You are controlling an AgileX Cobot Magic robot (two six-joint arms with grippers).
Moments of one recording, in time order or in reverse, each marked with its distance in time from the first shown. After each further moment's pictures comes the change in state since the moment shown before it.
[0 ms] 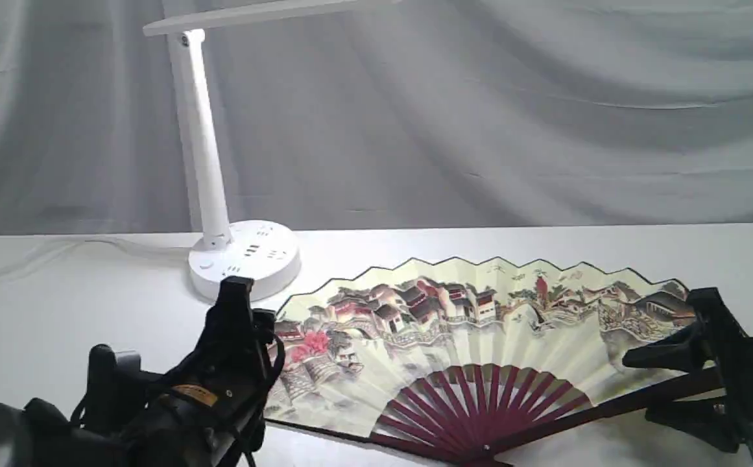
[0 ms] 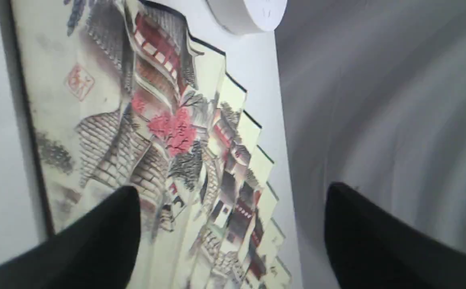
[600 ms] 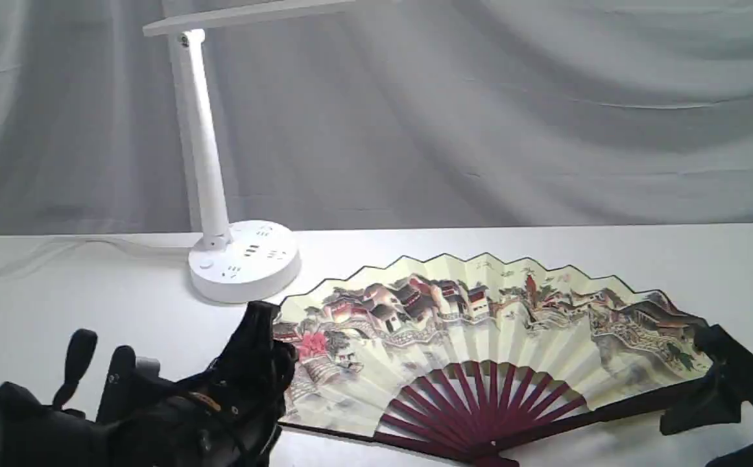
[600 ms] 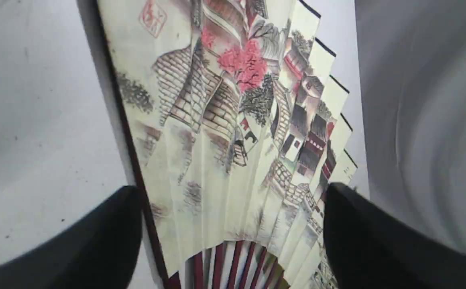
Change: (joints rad) left arm 0.035 -0.041 0.000 0.088 0.254 0.047; right arm 0.000 -0.094 -0.043 -0.529 -0.021 0.320
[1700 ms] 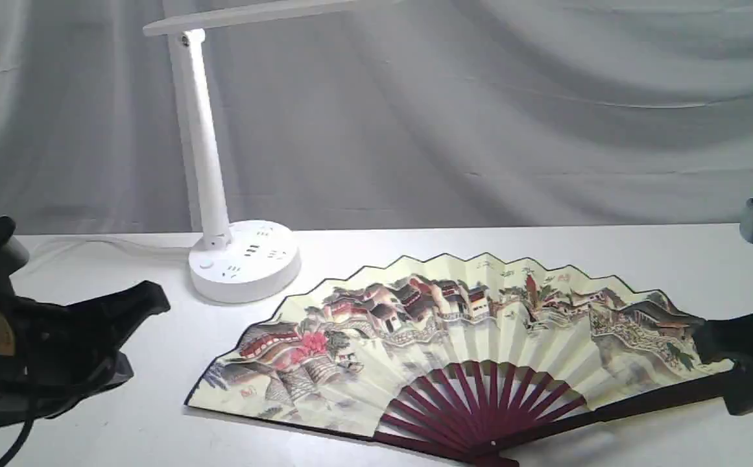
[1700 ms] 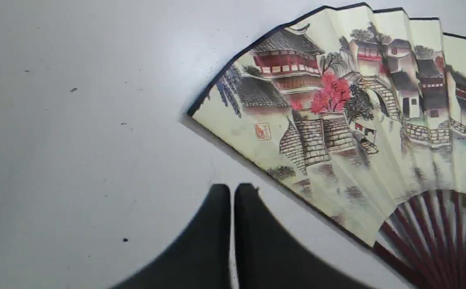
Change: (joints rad) left arm 0.349 -0.424 0.000 0.932 0.730 0.077; right arm 0.314 -0.498 0.000 -0.727 -0.062 0.366
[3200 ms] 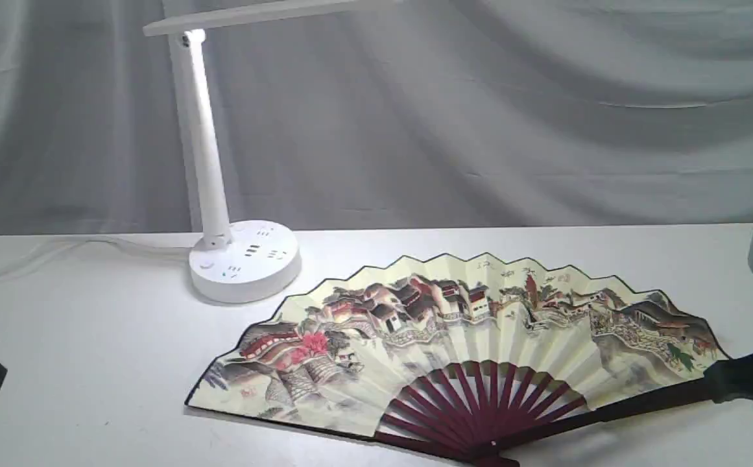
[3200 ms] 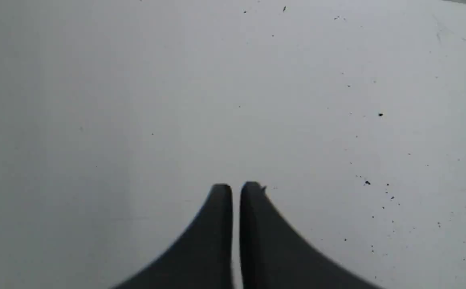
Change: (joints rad) left arm 0.336 -0.055 -0.159 -0.165 0.571 0.969; right arm 0.010 -0.028 0.099 -0.087 -0.112 0.030
